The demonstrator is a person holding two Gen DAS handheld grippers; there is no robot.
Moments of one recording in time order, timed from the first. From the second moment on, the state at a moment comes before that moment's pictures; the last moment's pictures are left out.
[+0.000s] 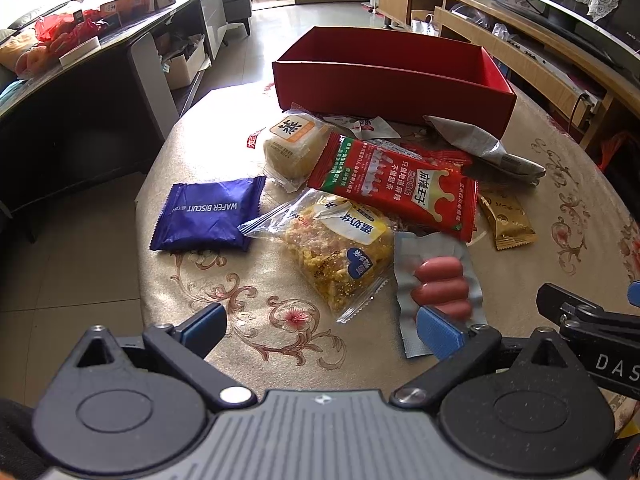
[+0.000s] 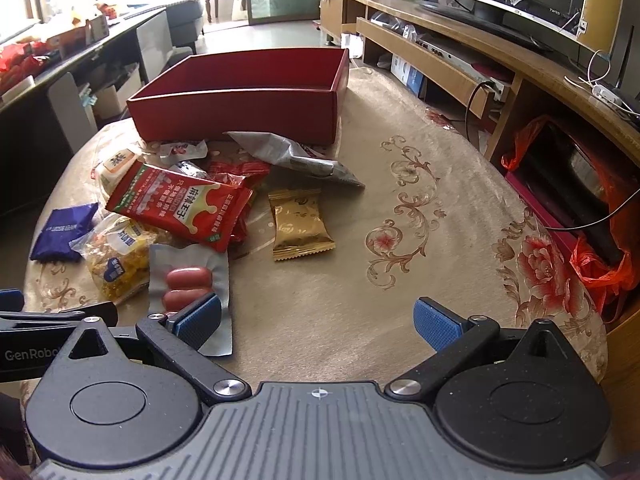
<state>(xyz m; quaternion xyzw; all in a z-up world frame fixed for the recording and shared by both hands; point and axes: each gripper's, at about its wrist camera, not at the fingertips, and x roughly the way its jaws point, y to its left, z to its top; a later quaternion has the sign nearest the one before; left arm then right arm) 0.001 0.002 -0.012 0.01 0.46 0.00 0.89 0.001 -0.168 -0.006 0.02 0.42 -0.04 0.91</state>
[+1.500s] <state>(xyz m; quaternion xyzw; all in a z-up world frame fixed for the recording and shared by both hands) -0.001 0.057 -0.031 -0.03 0.50 0.00 0.87 0.066 -0.095 -0.052 -0.03 0.51 0.06 0.86</state>
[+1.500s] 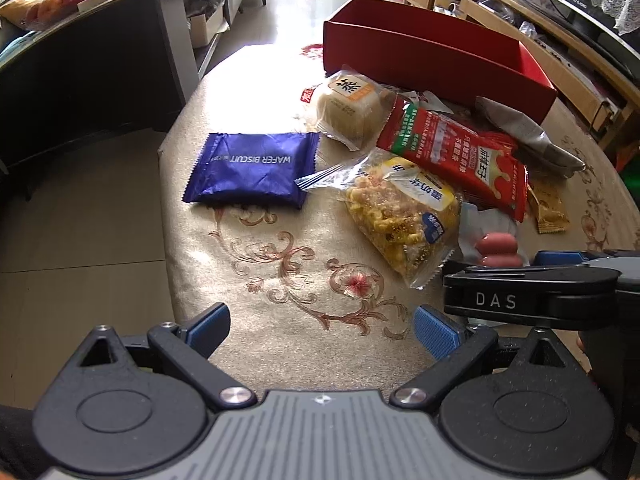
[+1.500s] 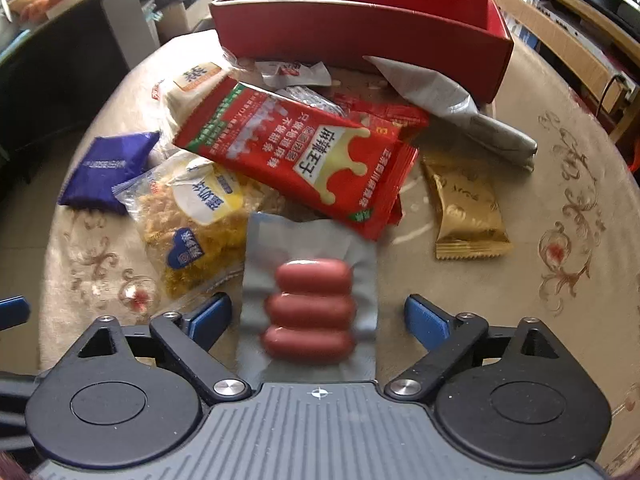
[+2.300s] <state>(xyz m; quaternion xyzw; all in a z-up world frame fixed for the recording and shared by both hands) 0.033 0.014 0.000 -0.03 0.47 -0.06 0.88 0.016 -0.186 -0.027 -0.03 0.51 0.05 0.86</state>
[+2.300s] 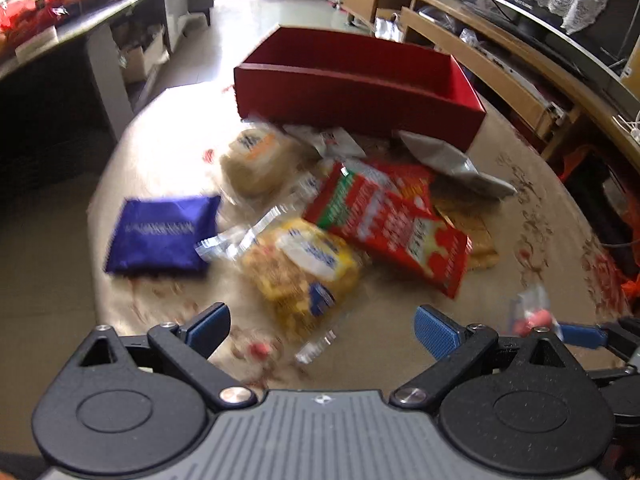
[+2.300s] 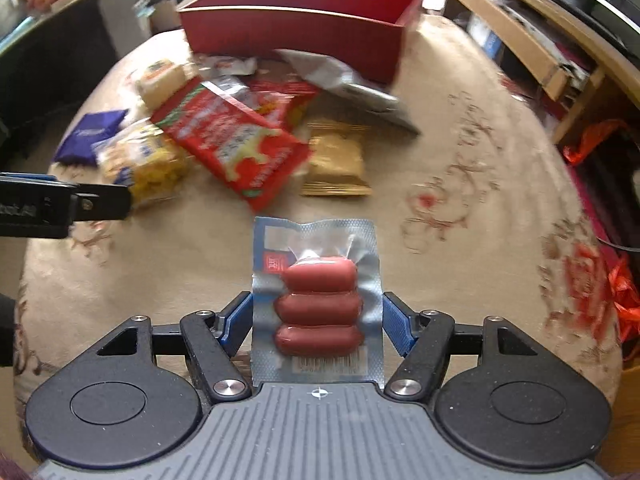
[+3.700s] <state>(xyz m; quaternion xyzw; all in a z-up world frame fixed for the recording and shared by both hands) 0.108 -0.024 -0.051 0.19 0.51 -0.21 0.82 0.023 -0.192 -0.024 0.04 0.52 0.10 0.85</state>
